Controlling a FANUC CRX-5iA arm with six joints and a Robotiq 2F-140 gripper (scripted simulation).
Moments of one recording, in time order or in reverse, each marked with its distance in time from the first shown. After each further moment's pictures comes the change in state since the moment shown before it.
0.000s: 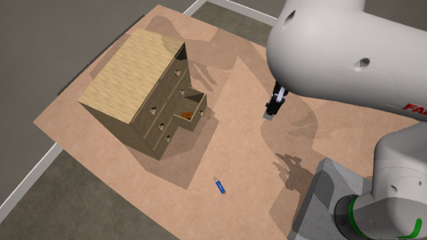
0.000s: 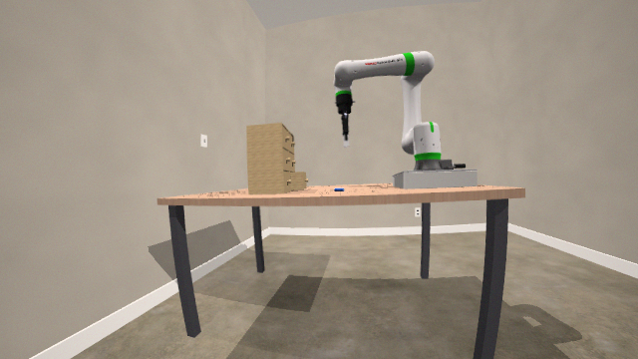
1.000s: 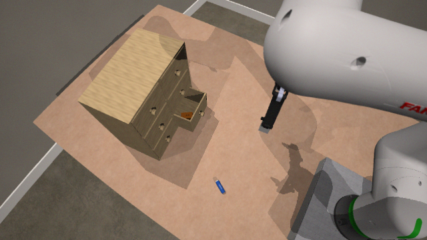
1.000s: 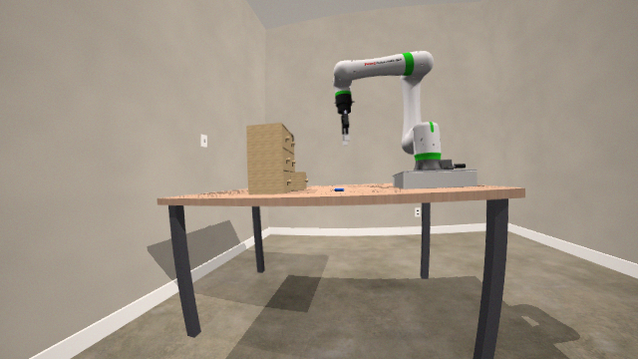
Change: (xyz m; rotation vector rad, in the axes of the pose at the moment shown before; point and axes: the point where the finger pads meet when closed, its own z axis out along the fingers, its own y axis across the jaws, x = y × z) arm 0.000 0.000 0.000 0.000 -0.011 0.000
